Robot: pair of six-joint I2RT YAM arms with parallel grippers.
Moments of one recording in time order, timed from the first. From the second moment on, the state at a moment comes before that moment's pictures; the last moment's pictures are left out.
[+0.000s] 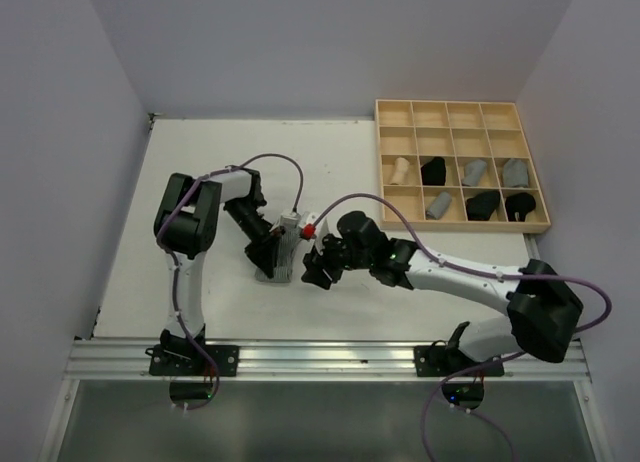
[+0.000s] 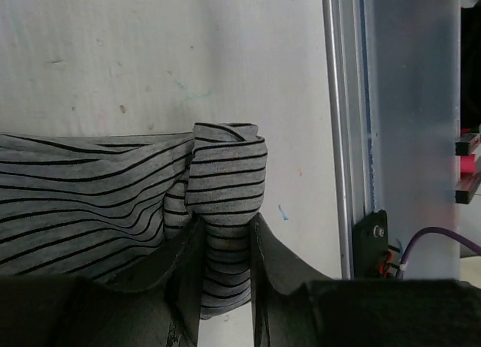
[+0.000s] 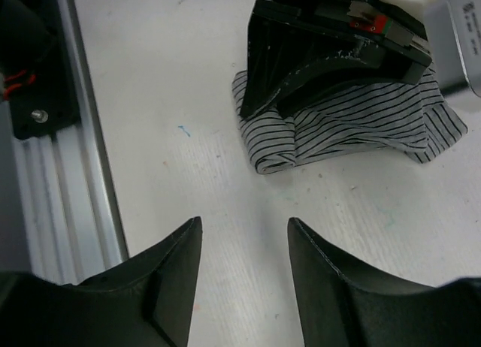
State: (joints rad) left arm -0.27 2.19 1.42 -1.44 0.84 1.43; right arm 0.93 1.35 0.81 -0.01 -0.34 -0.01
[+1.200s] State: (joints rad) left arm -0.24 2.17 1.36 -1.46 0.86 1.34; right arm 1.13 1.92 1.12 0.00 -0.17 -0.38
